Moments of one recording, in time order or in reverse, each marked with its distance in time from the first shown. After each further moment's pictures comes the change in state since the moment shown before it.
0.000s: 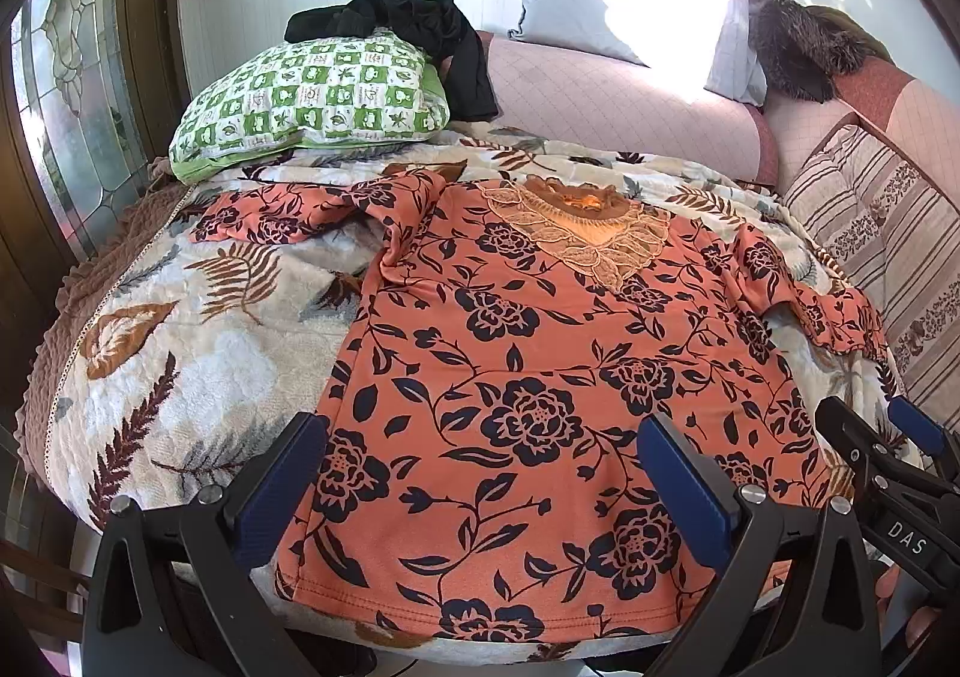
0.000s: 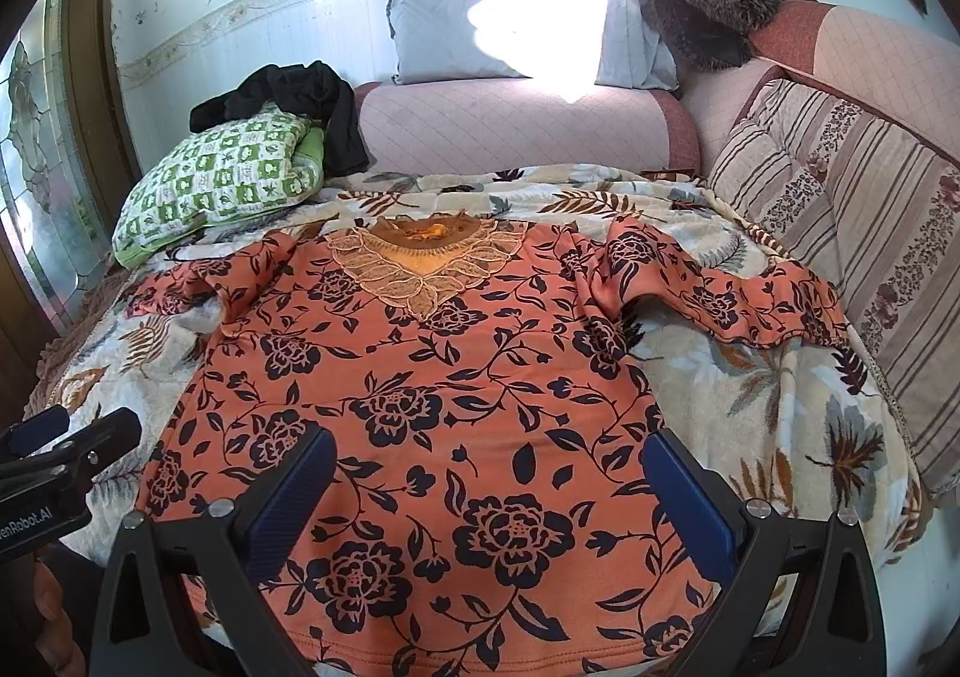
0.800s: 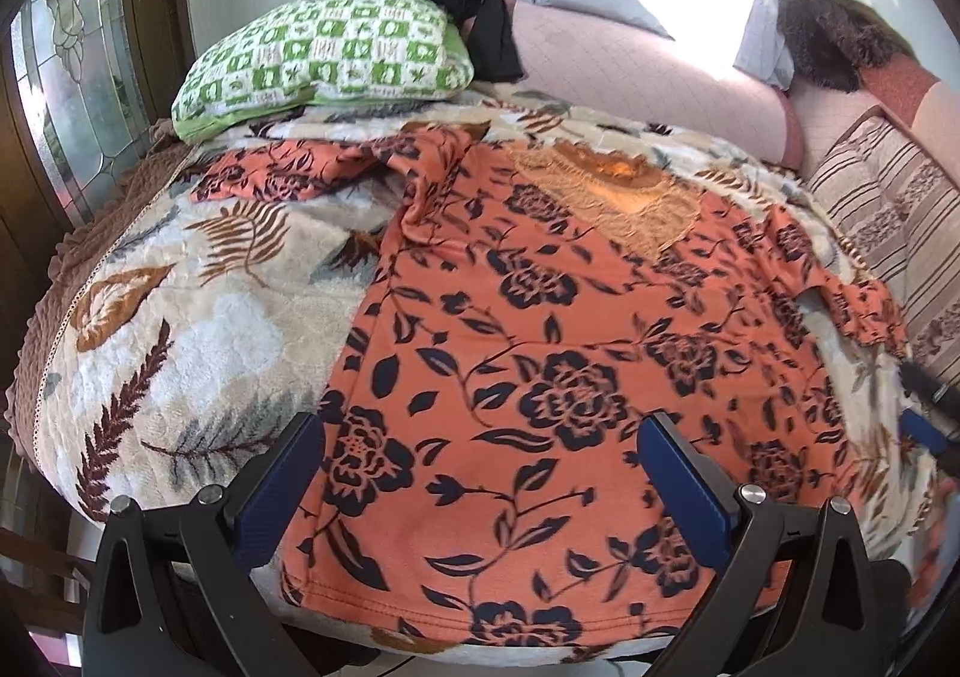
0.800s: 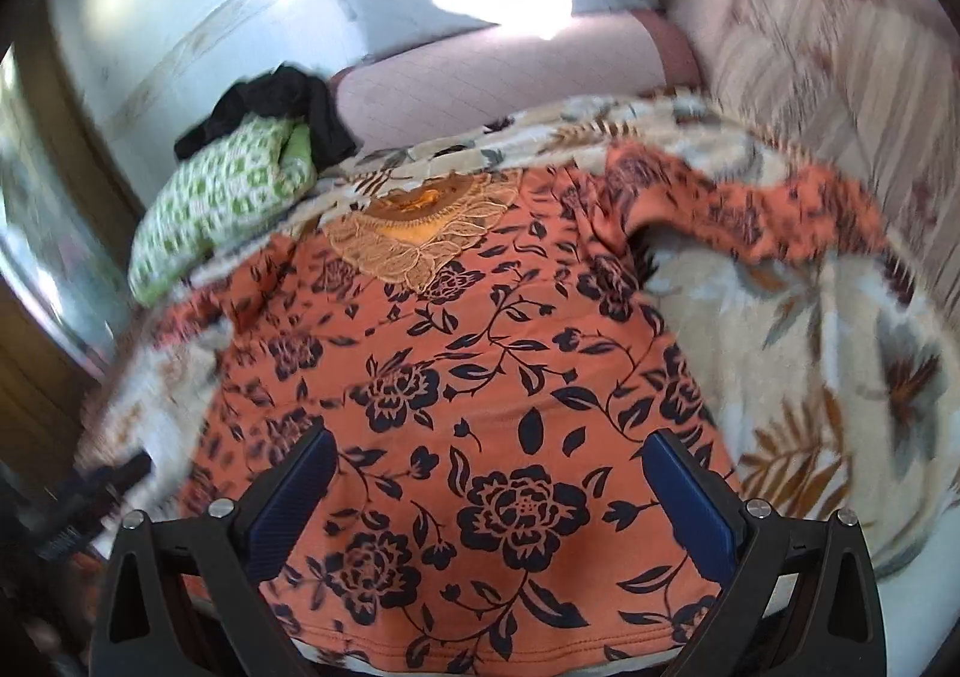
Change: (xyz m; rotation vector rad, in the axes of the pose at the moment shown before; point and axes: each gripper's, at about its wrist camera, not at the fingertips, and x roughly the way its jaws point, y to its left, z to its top) left arm 0.041 0.026 -0.010 -0.035 0.086 0.017; right arm 0.038 -0.086 0.000 0.321 0.130 0.211
